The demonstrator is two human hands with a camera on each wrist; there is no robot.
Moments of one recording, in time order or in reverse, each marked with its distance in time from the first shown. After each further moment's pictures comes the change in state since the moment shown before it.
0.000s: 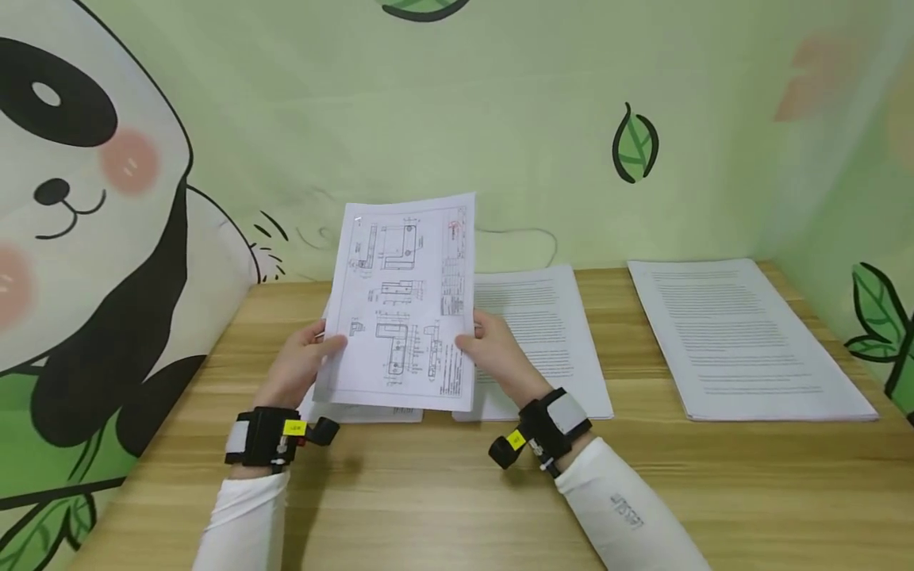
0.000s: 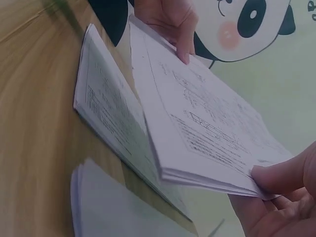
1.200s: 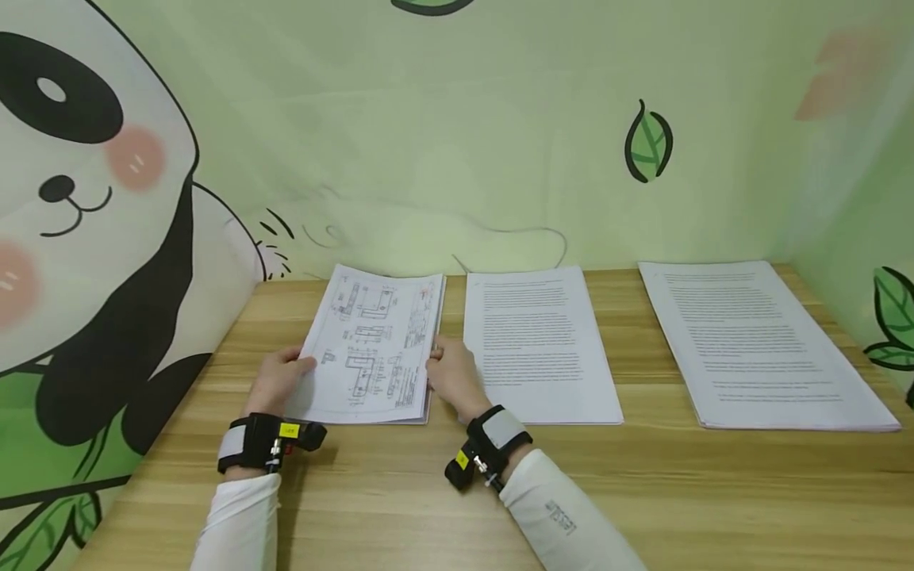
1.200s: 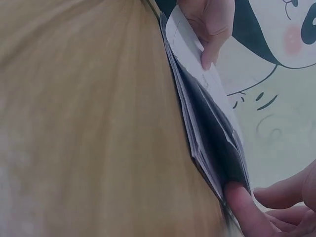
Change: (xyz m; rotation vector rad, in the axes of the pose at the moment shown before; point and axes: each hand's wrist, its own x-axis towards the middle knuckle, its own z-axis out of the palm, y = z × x) left_hand 0.002 -0.045 -0.038 0.157 0.176 -0.175; right_hand 0.029 0.025 0.079 -0.189 0.160 0.029
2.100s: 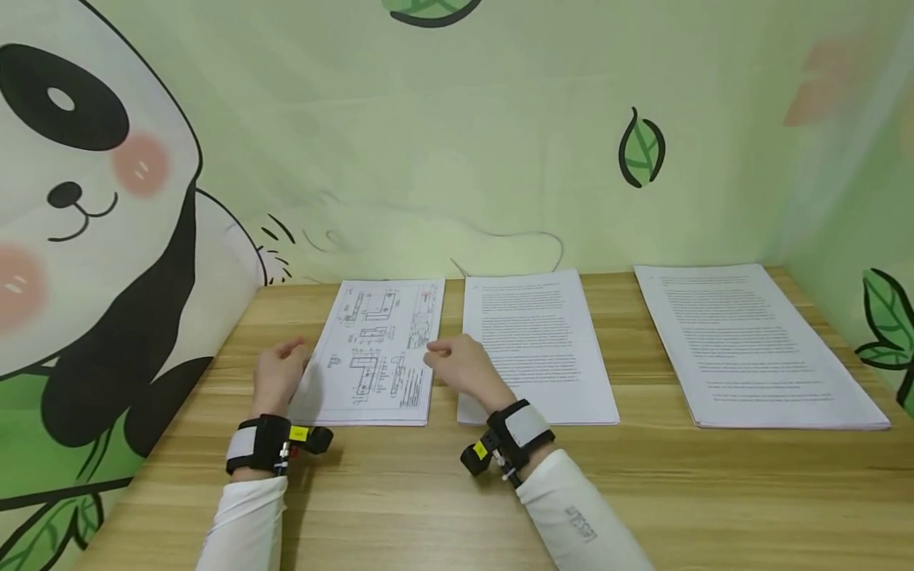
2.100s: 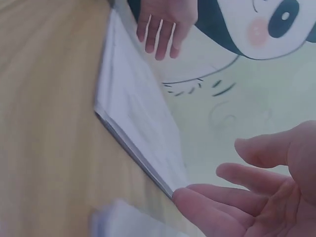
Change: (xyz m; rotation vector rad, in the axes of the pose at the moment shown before) left_hand 0.001 0.008 0.006 -0.067 0.226 0.087; right_hand -0.013 -0.018 -0.042 -0.243 -0.156 -0.104
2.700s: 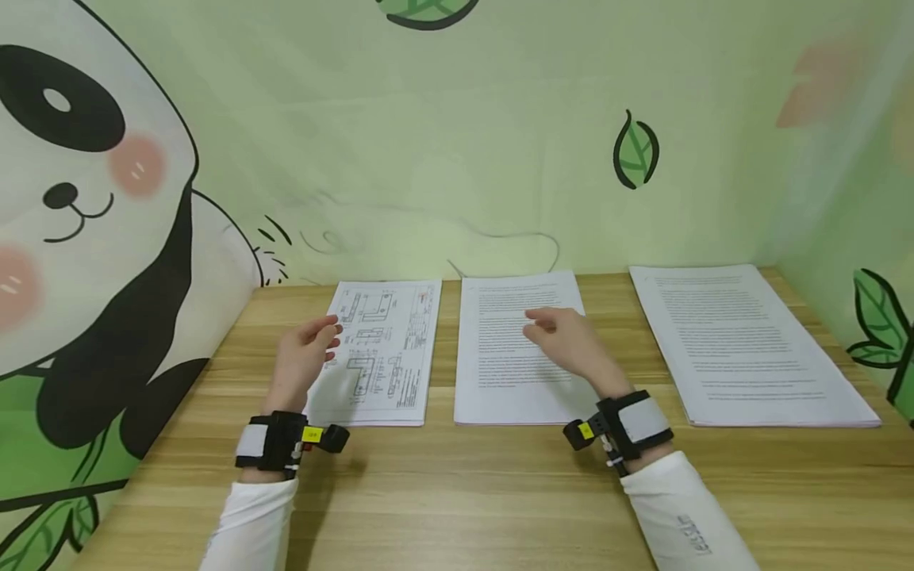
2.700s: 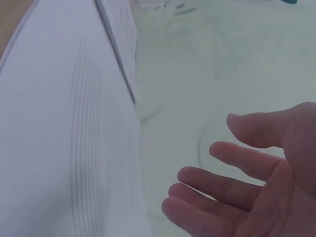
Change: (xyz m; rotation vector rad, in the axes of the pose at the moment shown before) left_hand -0.025 0.045 0.025 -0.112 -0.132 0.093; right_hand -0.039 0.057 -0.121 -0.140 0.077 -0.074
